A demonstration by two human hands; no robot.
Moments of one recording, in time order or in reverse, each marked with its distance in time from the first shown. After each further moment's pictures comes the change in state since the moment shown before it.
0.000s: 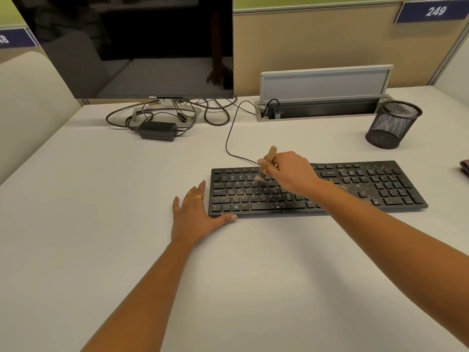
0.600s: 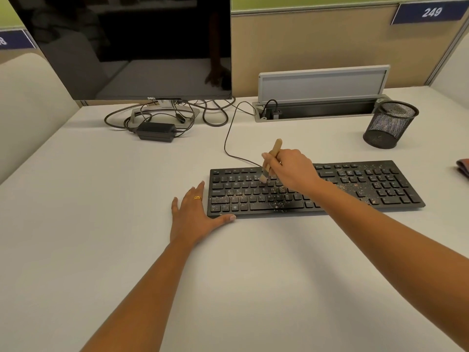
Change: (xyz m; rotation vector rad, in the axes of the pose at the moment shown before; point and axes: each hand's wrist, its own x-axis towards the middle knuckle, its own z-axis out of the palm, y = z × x) left_hand -0.001 0.001 -0.001 0.009 -0.007 -0.008; right_hand 0.000 0.003 -0.001 0.139 0.069 0.113
